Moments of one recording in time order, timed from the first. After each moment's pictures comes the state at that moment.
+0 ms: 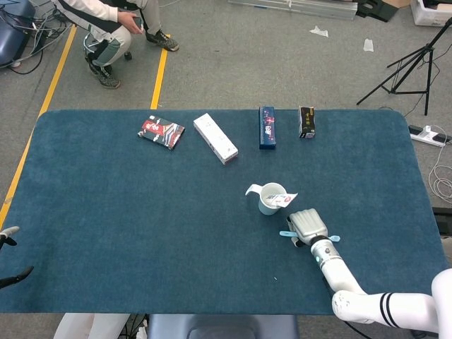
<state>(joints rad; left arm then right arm) -0.01 -1.04 -0.06 -1.62 1.38 1.48 -0.01 0.76 -1.46 -0.02 -1.63 -0.65 0.97 -0.73</state>
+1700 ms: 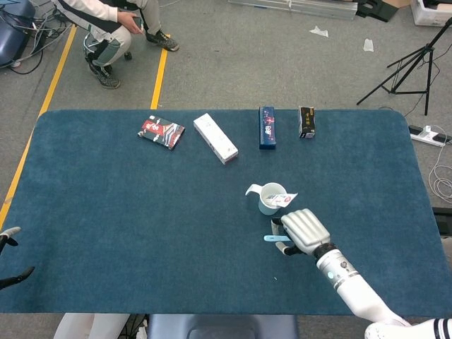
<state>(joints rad) -0.01 -1.05 -0.06 -1.62 1.38 1.48 0.01 0.70 -1.09 0.05 -2.18 -0.93 1.03 -0.52</state>
